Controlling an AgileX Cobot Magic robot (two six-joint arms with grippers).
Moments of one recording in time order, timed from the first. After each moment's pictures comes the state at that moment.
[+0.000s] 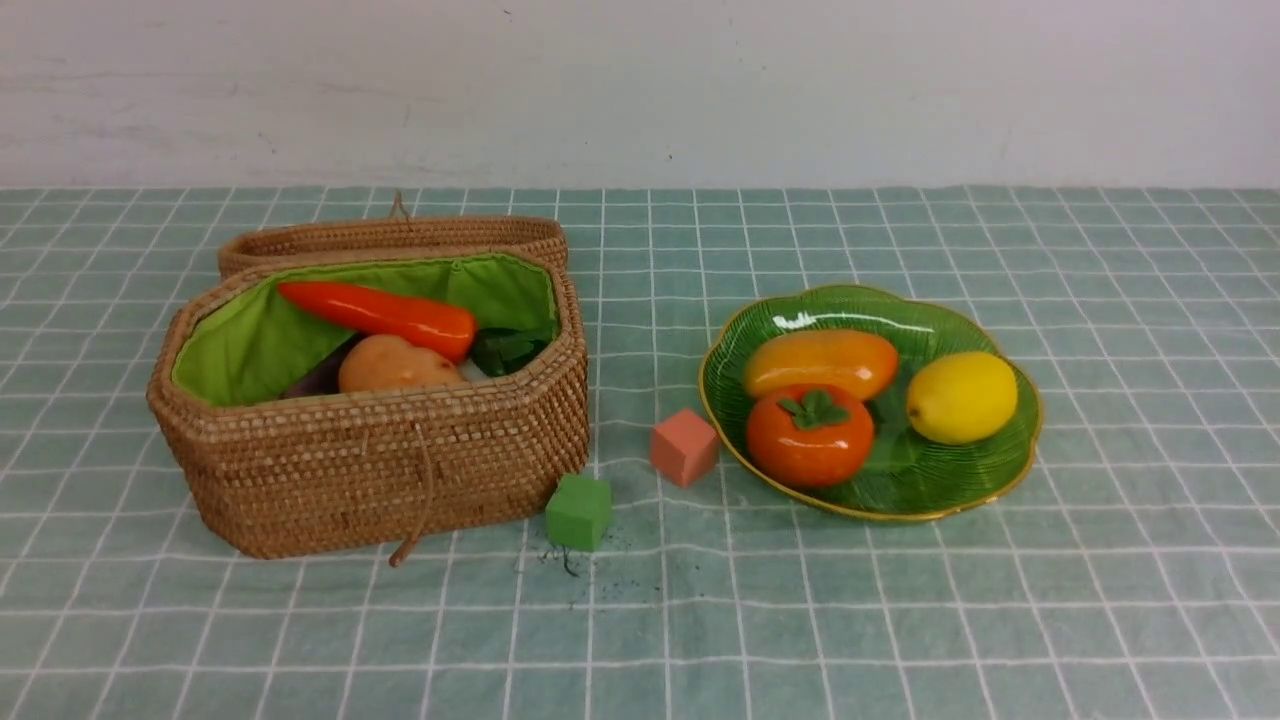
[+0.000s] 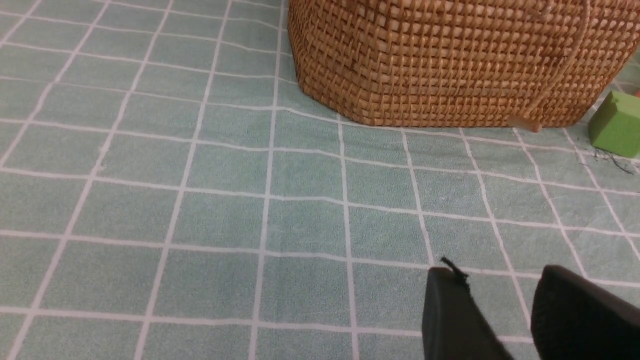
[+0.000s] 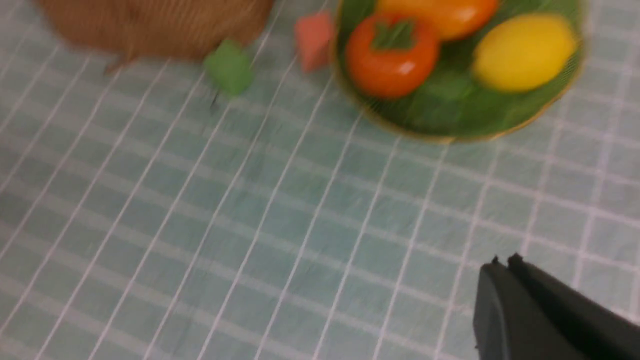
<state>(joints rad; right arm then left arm) 0.18 0.63 -0.93 0.21 0.98 -0.12 -0.09 -0.01 0.03 0.01 0.39 -0.23</state>
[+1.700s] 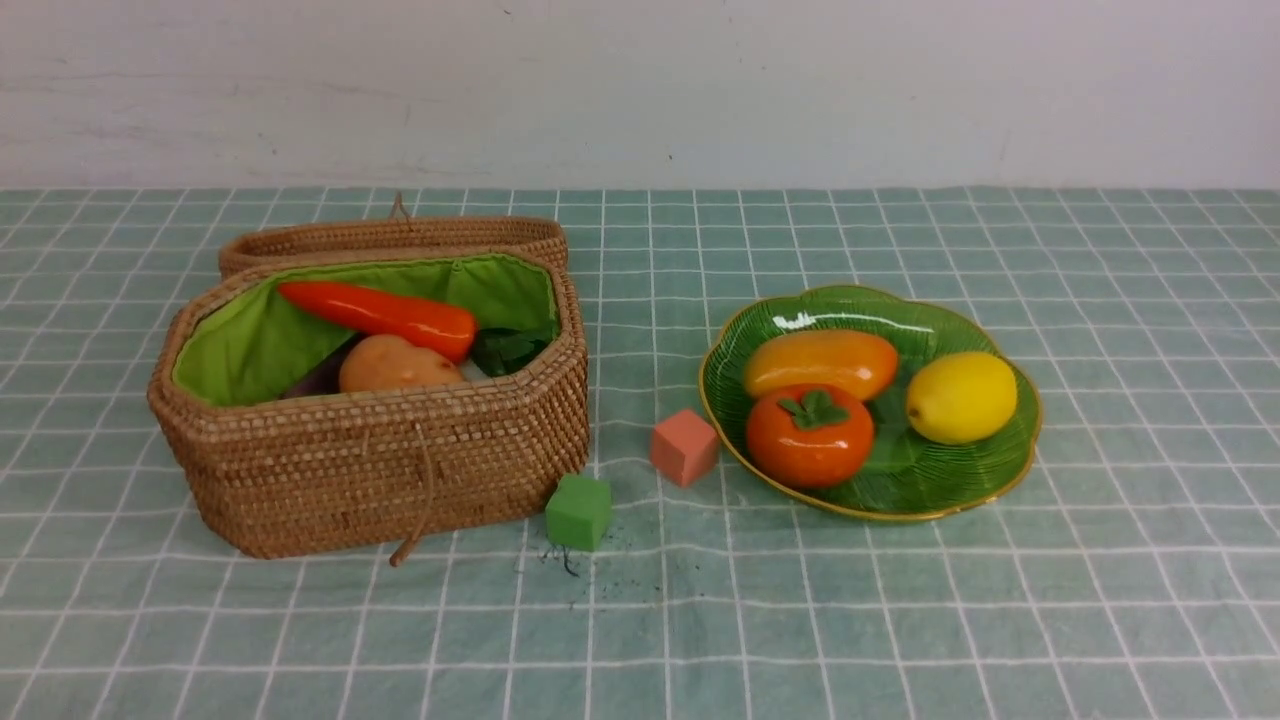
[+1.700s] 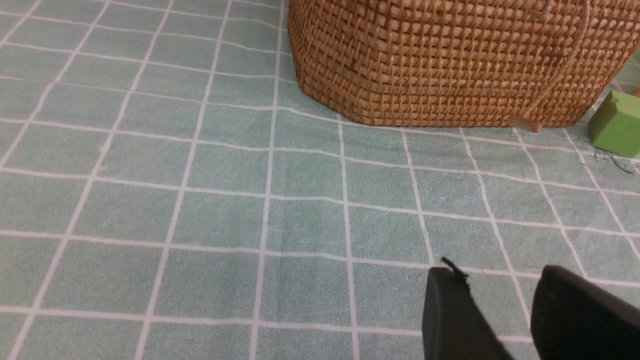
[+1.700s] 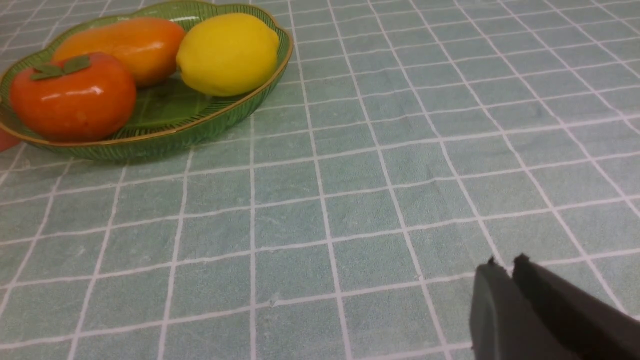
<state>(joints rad) -0.17 -0.01 0.02 0.20 0.40 -0.12 -0.09 -0.01 0.03 0.01 0.39 -0.23</state>
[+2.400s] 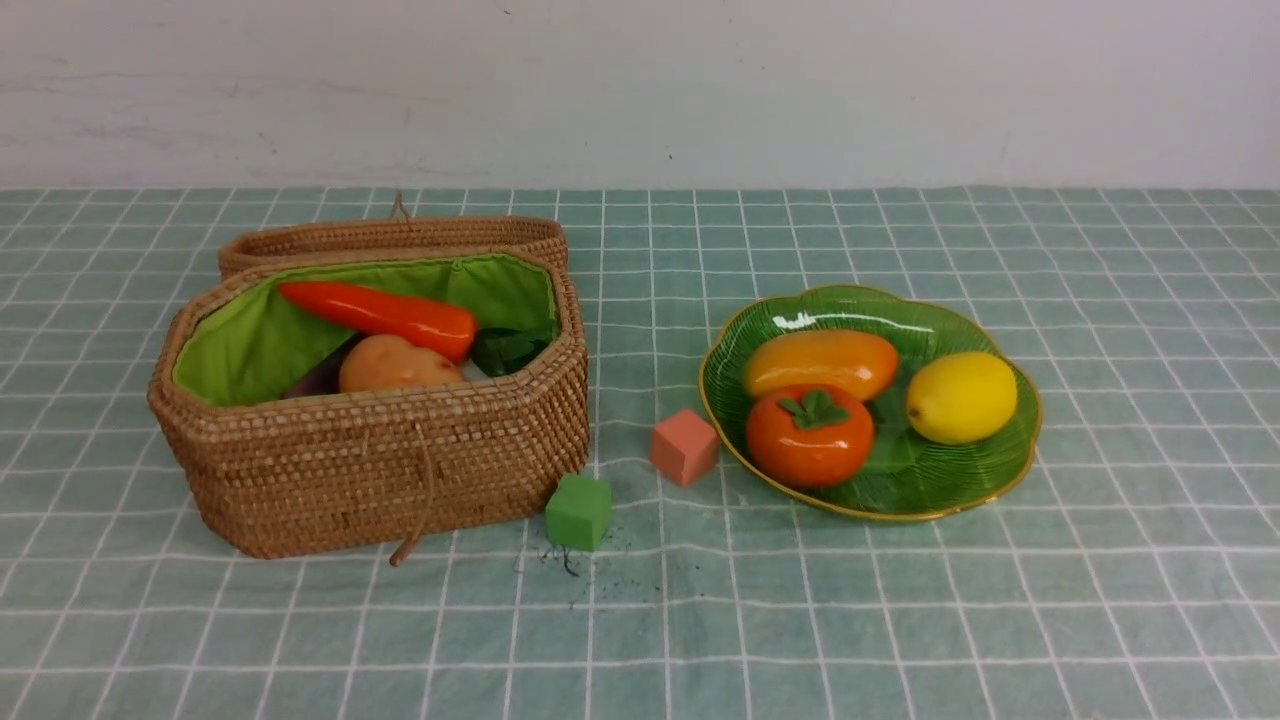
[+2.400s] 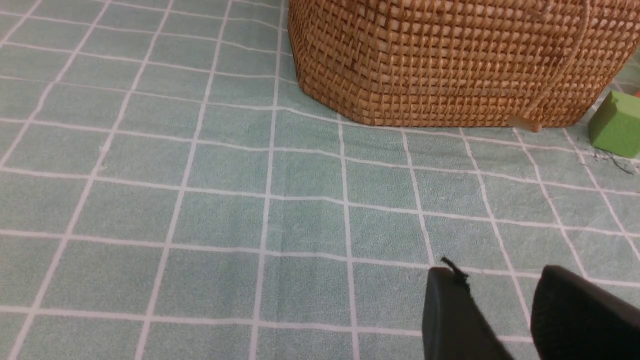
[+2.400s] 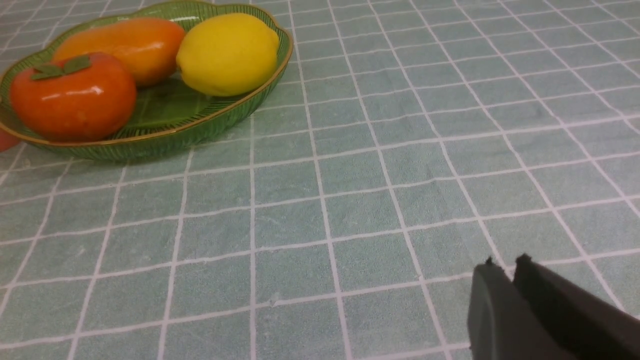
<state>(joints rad) -0.17 -0.01 0.02 0.20 0.40 -0.12 -0.09 -0.01 0.03 0.01 0.39 -0.23</state>
